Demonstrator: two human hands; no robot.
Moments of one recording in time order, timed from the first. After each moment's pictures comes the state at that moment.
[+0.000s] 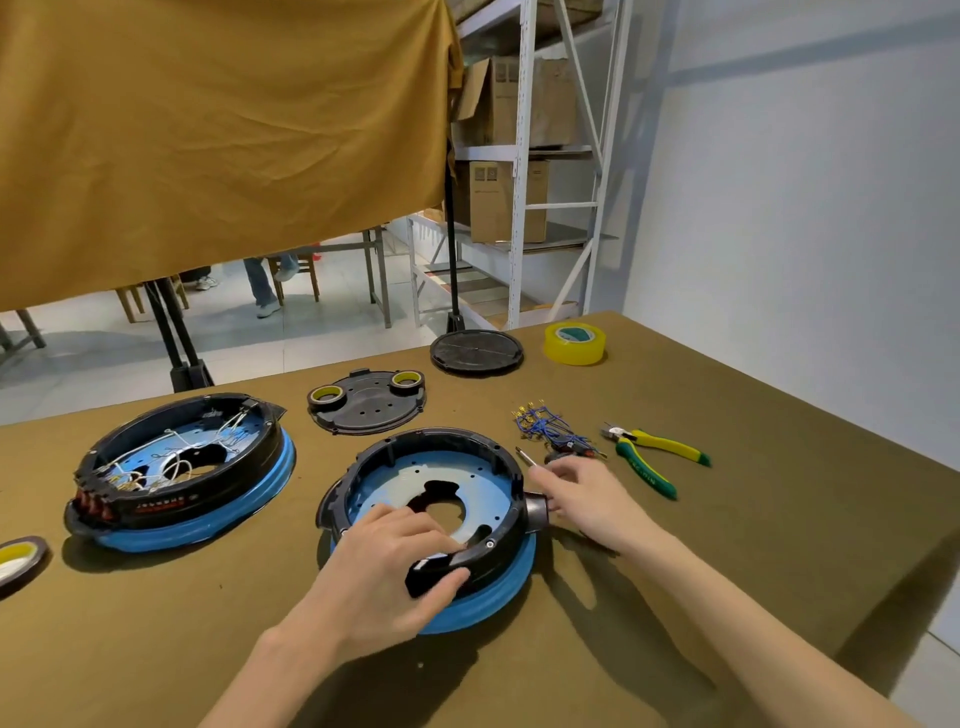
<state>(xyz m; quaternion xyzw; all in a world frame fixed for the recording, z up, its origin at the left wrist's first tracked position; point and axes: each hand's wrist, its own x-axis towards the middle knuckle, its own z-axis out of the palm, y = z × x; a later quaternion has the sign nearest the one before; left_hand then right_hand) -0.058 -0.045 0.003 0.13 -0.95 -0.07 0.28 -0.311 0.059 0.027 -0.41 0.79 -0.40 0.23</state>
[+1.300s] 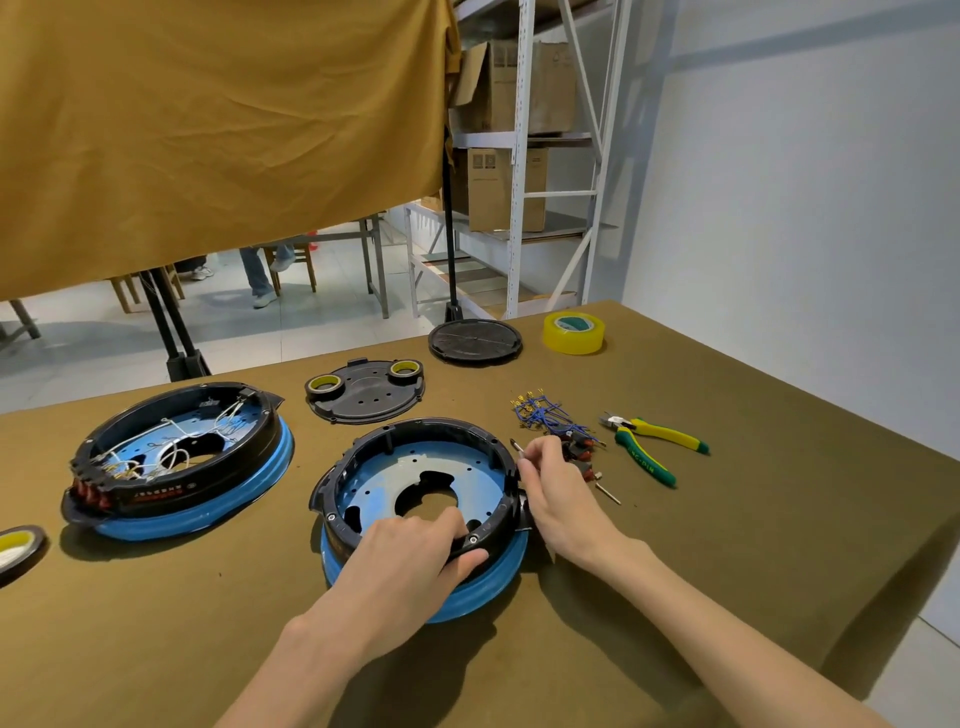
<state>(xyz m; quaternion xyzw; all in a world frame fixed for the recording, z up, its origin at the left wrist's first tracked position) -0.077 -0.029 0.004 0.22 -0.96 -0.02 0.17 -0.293 0.042 -0.009 -0.52 0.74 -0.42 0.10</state>
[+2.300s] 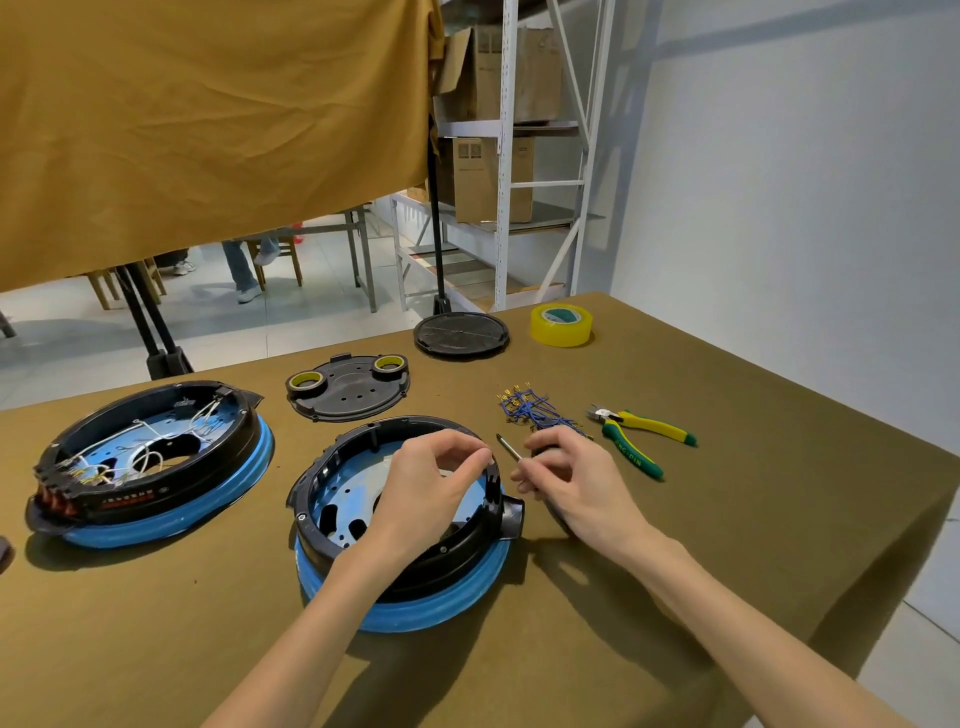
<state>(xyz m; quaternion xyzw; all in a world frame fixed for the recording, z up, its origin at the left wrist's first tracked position) -0.144 -0.050 0.024 0.25 -0.82 -0.39 0.35 -0.309 0.073 0.013 -0.50 0.67 -0.53 0.16</state>
